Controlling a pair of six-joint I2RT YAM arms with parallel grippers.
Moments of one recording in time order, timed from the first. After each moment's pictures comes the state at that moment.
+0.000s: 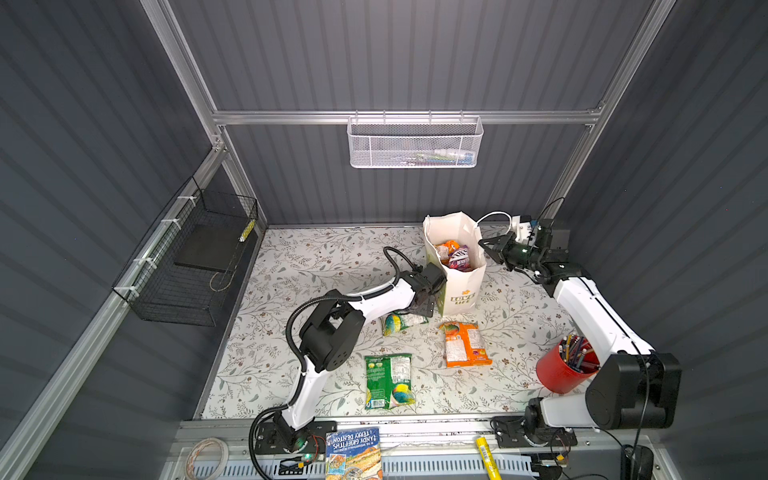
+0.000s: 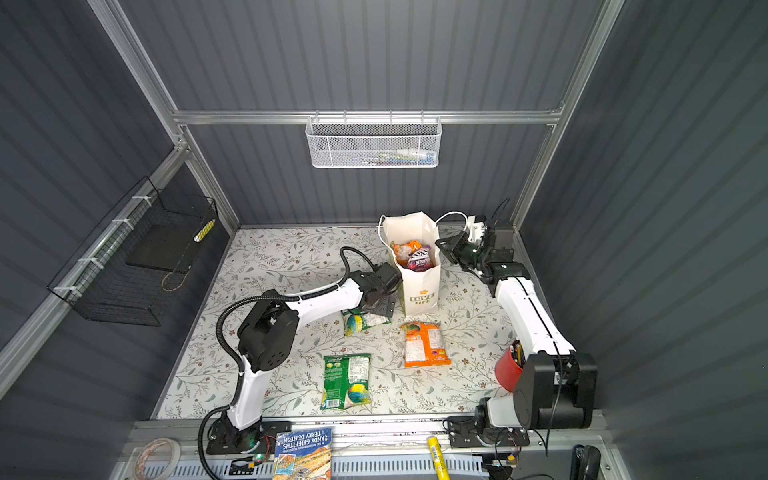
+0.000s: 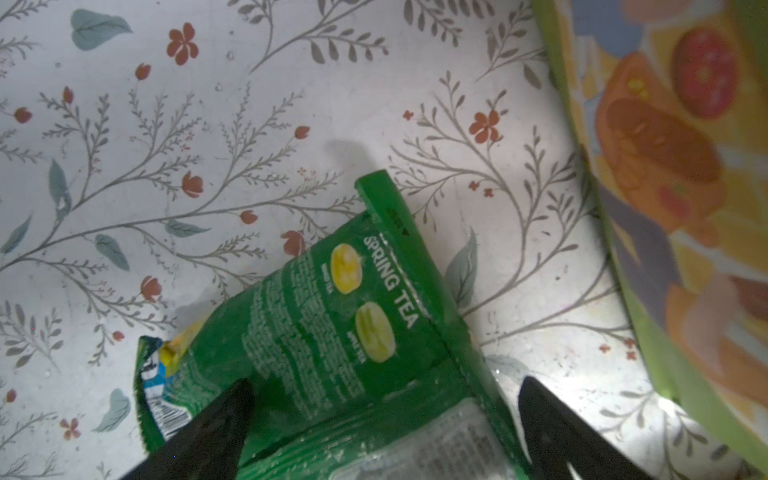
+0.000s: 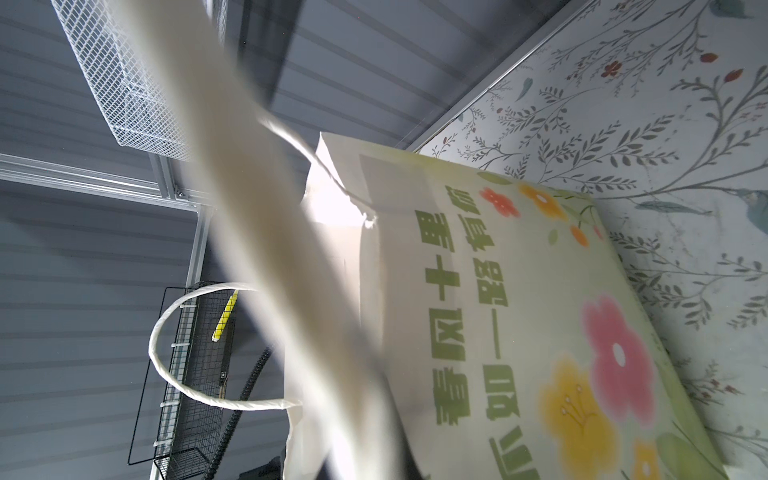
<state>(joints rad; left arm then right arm) -0.86 2.13 1.64 -0.79 -0.31 -0.56 0.02 1.40 1.15 -0.20 -0.67 0.87</state>
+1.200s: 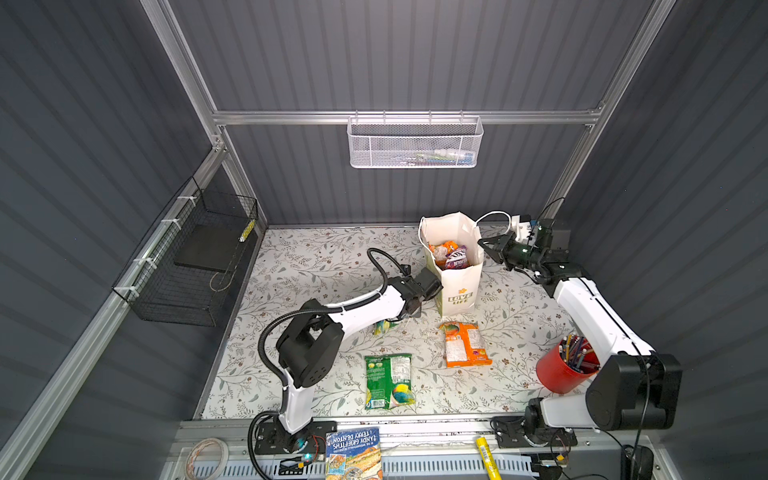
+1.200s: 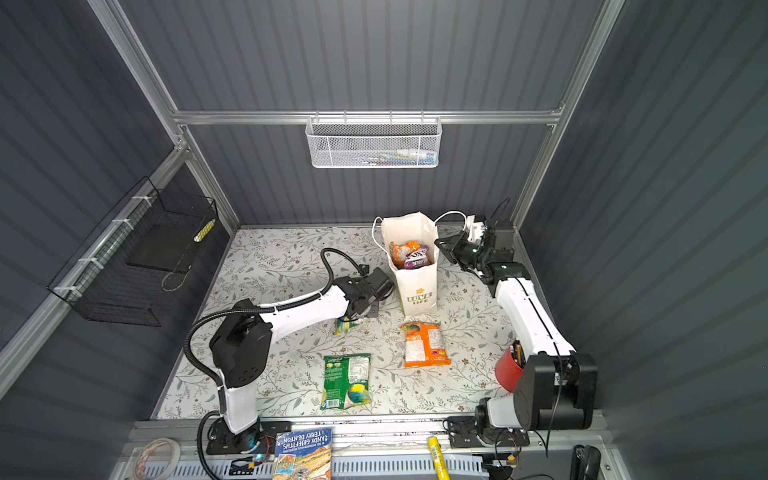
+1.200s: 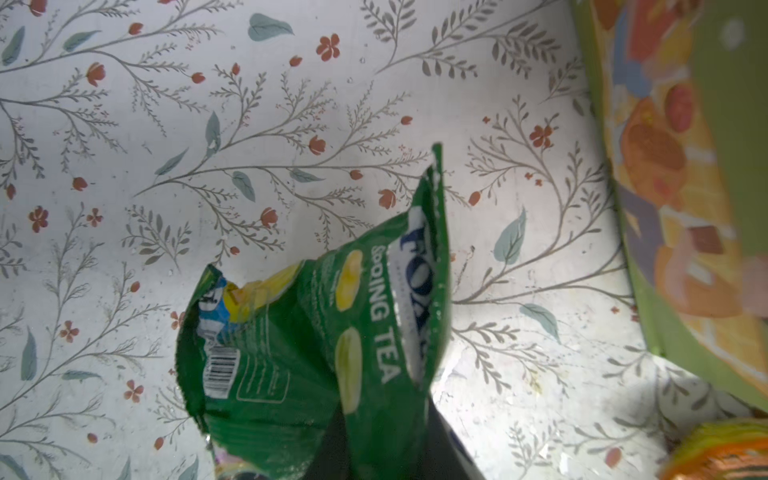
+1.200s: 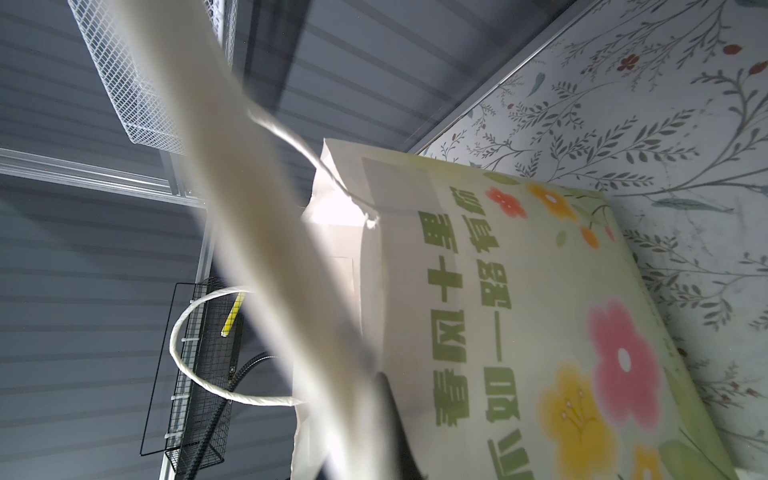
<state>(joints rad) -0.90 1.91 1.47 -0.78 -0.43 -0.71 0.02 1.40 1.15 -0.19 -0.69 0.88</state>
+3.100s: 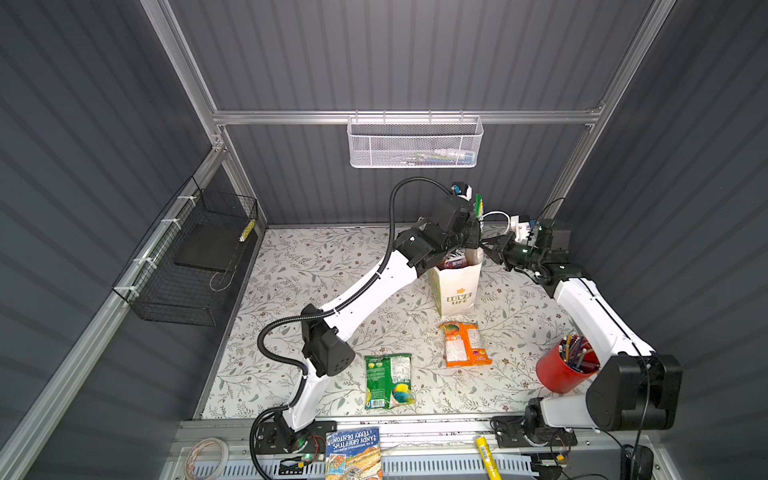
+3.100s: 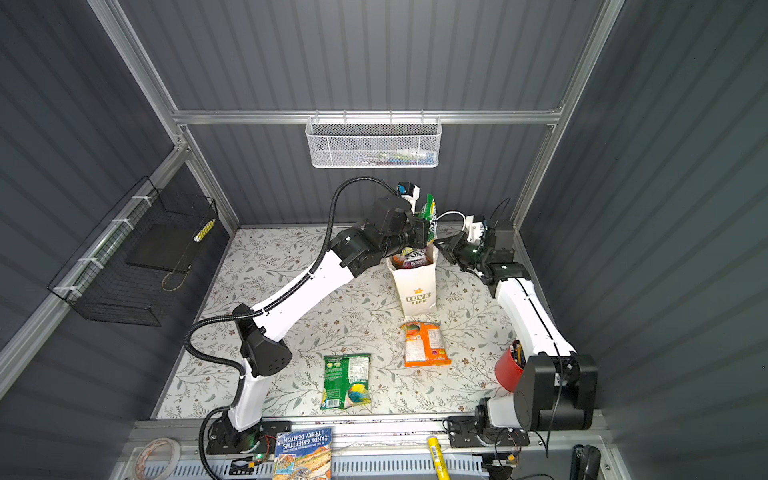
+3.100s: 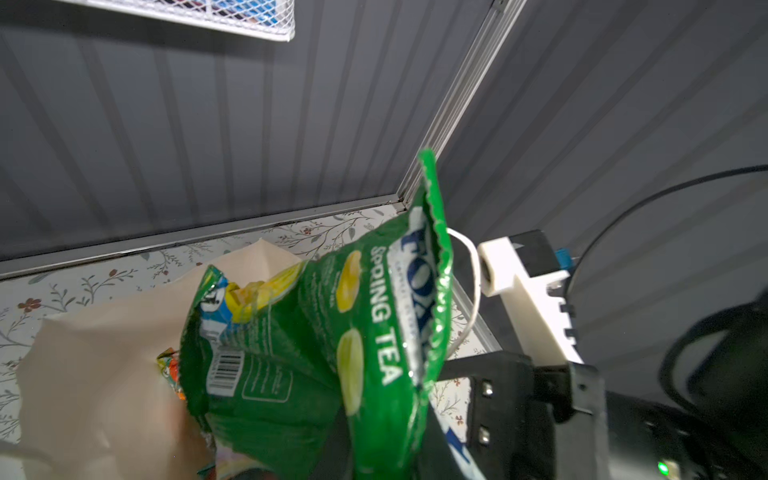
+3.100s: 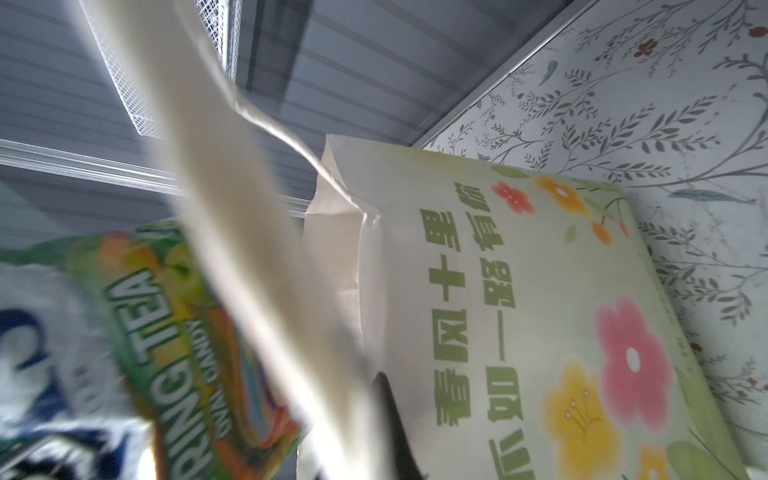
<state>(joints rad) -0.93 2.13 2.39 -0.65 -0.18 -0.45 0.02 1.39 1.14 -0.19 -0.71 0.89</state>
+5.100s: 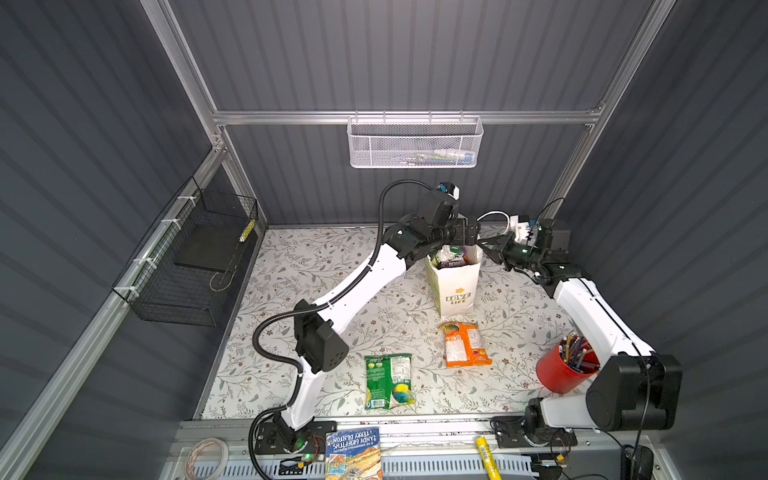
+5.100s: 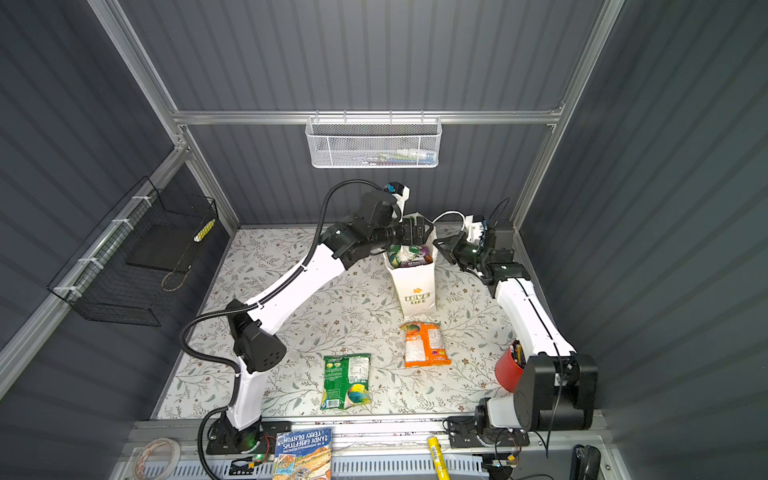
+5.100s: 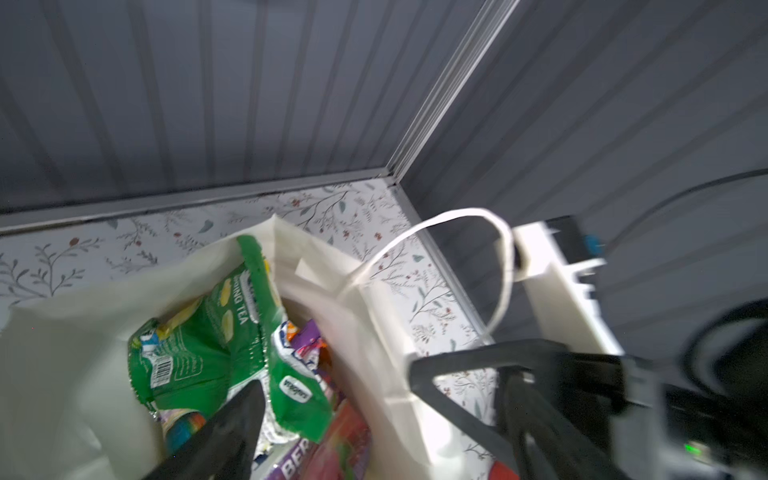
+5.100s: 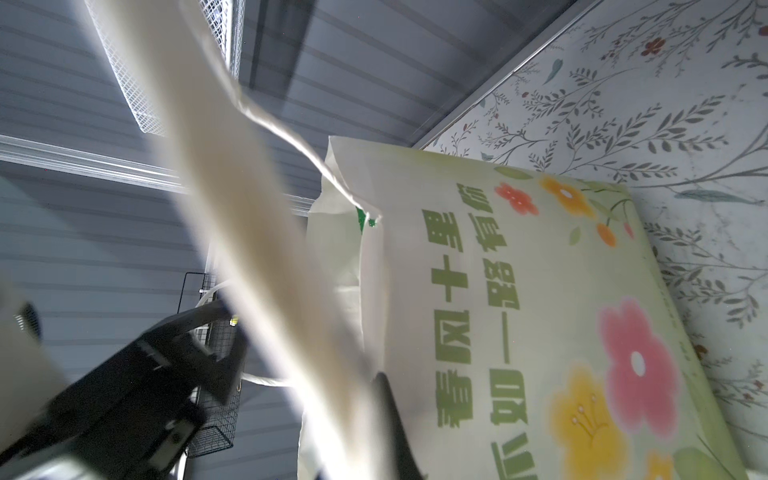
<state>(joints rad) -0.86 2.06 2.30 -0.61 0.02 -0.49 0.02 1.39 1.14 -0.18 -0.72 0.89</state>
